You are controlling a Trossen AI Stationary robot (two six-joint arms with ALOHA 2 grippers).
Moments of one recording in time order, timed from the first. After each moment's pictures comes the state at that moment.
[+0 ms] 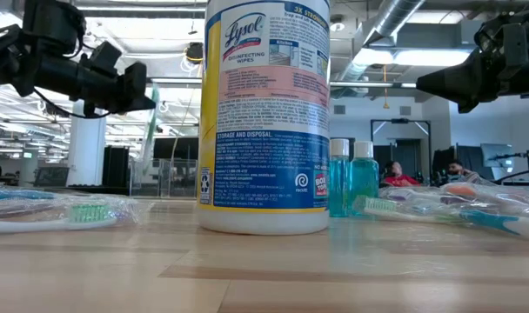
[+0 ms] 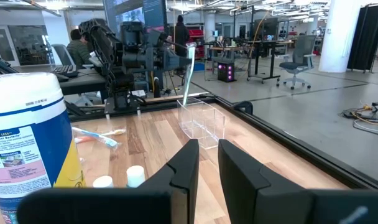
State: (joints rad) left arm 0.46 0.70 0.08 0.60 -0.55 -0.14; right arm 0.12 0.01 0.03 0.00 0.44 0.03
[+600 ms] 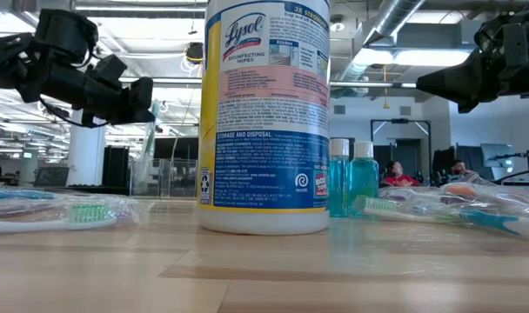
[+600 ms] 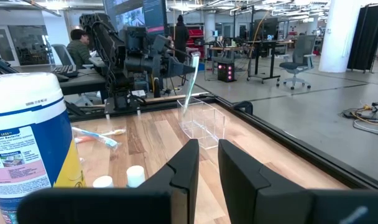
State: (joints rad) left arm 0.46 0.84 0.08 0.65 -0.63 -0.19; right arm 0.12 0.01 0.03 0.00 0.44 0.03
